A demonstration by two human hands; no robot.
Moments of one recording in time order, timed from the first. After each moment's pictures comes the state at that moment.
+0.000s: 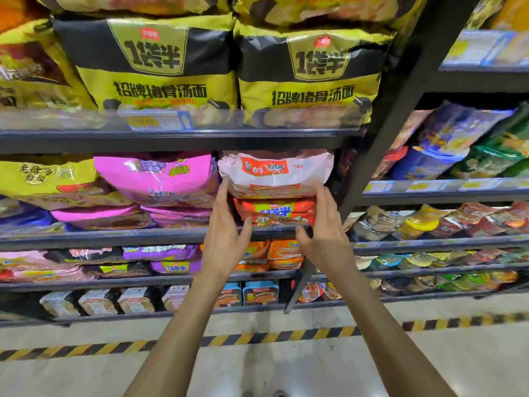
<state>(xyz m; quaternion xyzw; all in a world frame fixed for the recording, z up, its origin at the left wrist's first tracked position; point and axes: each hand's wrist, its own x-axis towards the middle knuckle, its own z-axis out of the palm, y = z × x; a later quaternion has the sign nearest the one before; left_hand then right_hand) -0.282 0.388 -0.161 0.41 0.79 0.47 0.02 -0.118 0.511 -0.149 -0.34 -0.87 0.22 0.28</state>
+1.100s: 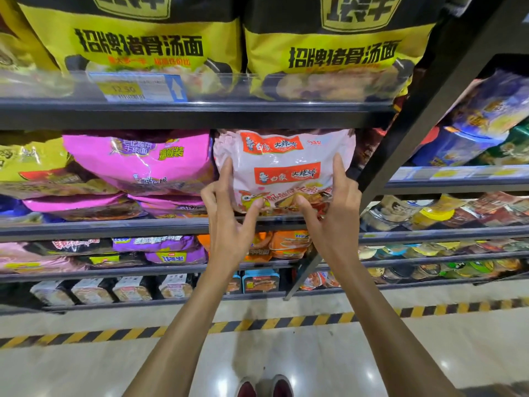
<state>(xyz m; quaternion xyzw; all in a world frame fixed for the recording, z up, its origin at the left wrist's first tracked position) -0.288 0.403 -0.180 0.40 0.71 0.57 -0.01 -0.151 0.528 -0.170 -0.37 -0.82 0.18 0.39</state>
